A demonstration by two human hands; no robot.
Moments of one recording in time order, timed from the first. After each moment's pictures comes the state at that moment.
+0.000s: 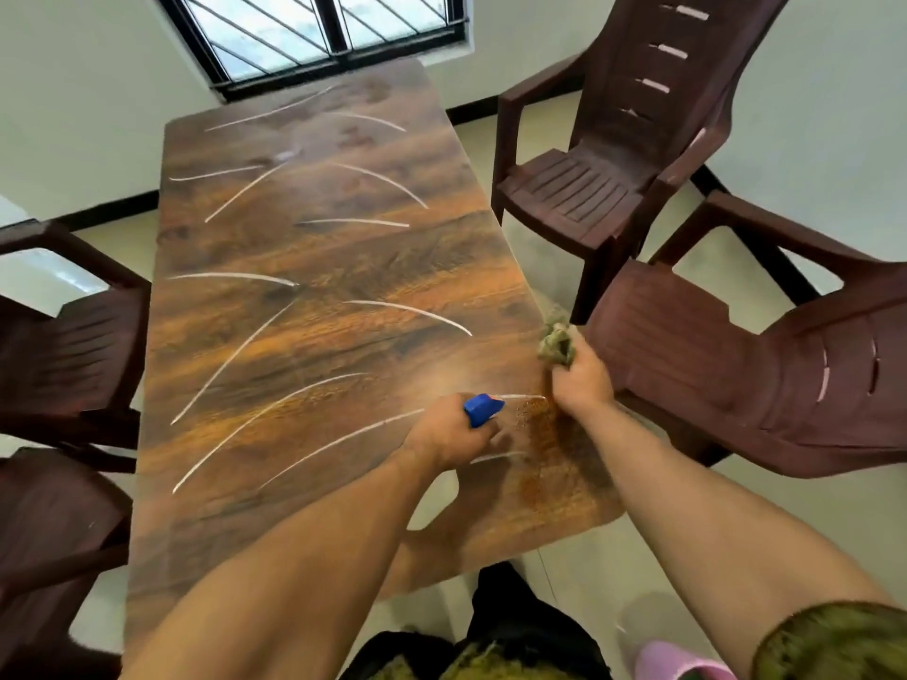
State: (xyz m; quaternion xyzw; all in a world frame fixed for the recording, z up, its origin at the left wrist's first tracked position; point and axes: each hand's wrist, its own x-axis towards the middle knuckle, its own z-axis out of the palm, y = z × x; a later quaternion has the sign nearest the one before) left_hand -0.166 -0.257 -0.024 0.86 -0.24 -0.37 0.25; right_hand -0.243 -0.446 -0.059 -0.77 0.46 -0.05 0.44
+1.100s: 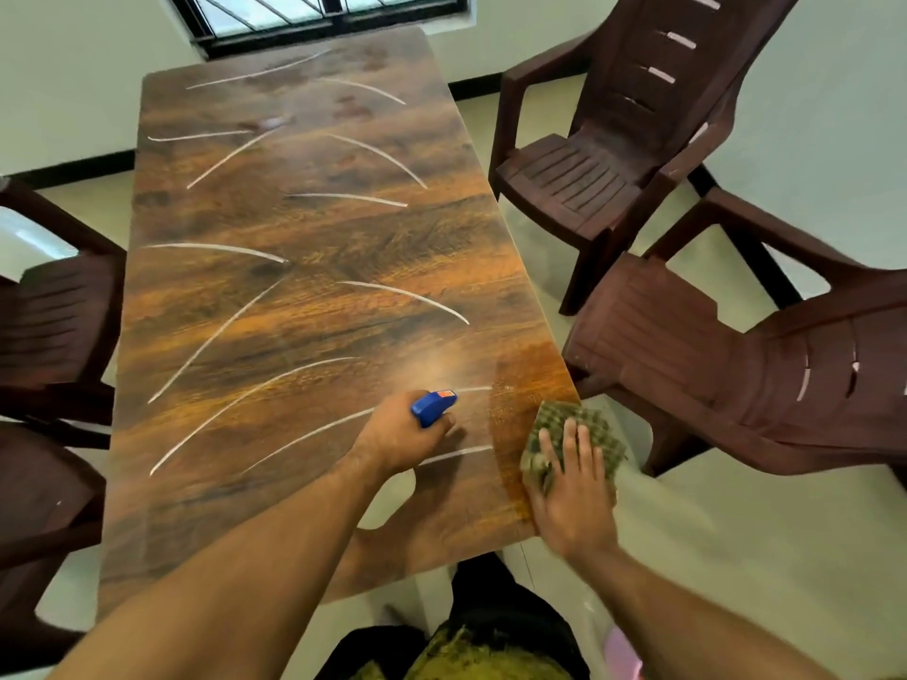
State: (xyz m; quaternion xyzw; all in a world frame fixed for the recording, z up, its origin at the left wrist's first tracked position) left_hand -0.144 -0.206 -0.026 0.86 -0.22 -0.36 0.29; right_hand -0.365 -0.352 -0.115 -0.92 0.32 0.14 0.16
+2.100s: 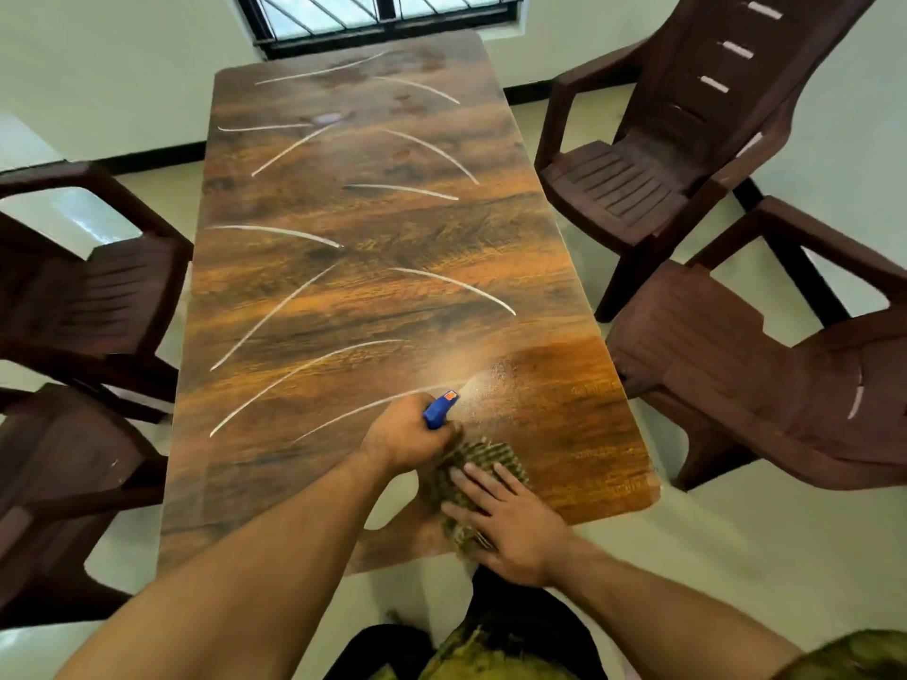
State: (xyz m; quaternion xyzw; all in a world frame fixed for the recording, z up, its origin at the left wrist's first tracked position) left_hand -0.143 -0.141 -0.022 0.87 -0.21 -0.36 0.27; right_hand -0.334 -0.263 -0.132 -0.98 -0.12 0.11 0.12
